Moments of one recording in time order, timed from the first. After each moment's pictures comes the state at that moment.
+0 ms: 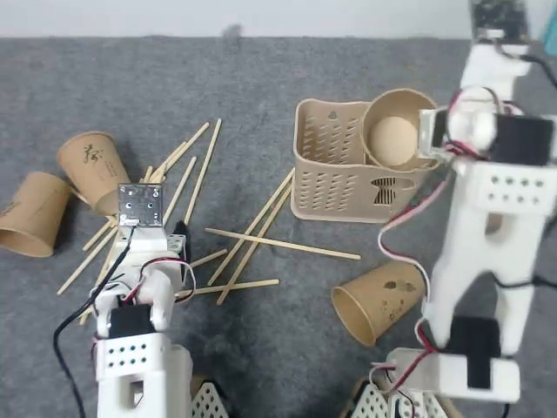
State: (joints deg) left arm -14.2 -73.5 88.6 40.6 -2.5; right arm 0.4 -4.7 -29.7 100.7 2.2
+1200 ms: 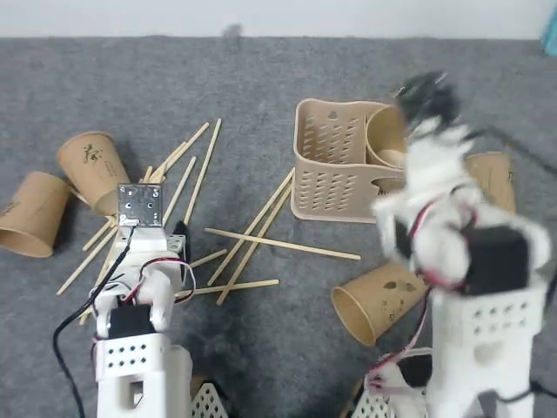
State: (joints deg) left arm -14.2 -73.5 88.6 40.6 -2.5; right arm -14.8 -40.6 4.2 100.7 11.7
